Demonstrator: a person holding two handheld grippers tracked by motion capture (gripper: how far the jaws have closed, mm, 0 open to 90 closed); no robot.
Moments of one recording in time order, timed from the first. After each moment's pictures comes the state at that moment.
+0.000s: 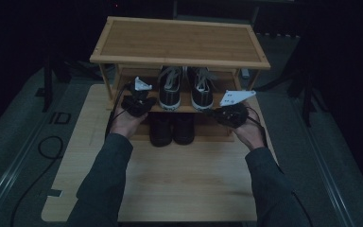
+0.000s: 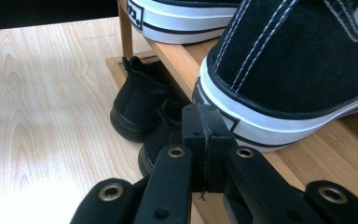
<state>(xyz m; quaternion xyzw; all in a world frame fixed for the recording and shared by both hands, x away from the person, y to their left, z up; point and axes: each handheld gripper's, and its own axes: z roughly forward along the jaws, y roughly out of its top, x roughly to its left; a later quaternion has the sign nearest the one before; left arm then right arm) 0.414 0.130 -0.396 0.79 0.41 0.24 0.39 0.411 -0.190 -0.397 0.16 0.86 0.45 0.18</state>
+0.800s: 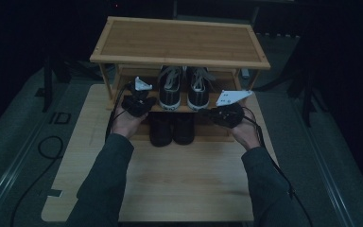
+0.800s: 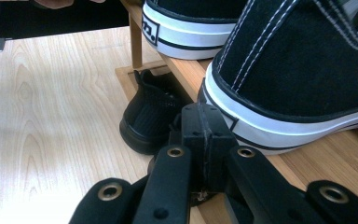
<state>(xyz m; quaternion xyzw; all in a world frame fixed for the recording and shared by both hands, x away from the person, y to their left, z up) 0.413 0.128 -0.396 0.78 0.41 0.25 0.38 0.409 -0.180 -0.396 0.15 0.86 0.46 0.17</state>
